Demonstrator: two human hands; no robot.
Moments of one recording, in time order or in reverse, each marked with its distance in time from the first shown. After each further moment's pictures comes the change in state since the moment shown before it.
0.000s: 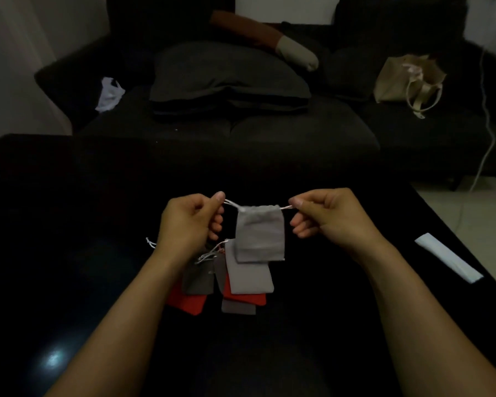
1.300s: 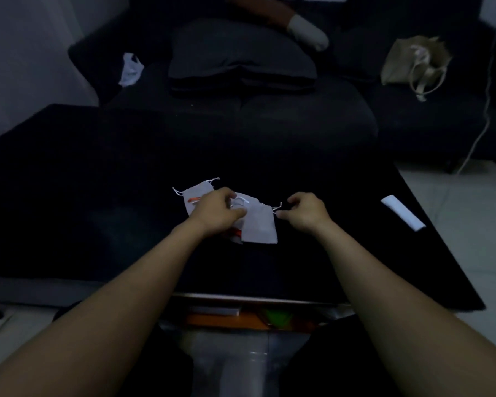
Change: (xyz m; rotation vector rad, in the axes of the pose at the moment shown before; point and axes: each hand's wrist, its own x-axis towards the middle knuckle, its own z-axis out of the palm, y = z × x) left_hand -0.077 -0.006 -0.003 0.620 -0.286 -0.023; right_hand -0.057 0.043 0.013 -0.549 0.009 0.171
